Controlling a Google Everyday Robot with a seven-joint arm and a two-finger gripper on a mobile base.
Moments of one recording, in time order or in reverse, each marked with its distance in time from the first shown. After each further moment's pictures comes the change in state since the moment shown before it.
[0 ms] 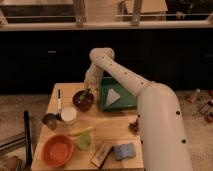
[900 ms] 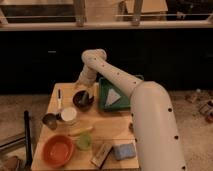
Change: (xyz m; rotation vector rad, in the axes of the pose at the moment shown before) arm -0.023 -0.018 0.019 -0.031 -0.015 -0.107
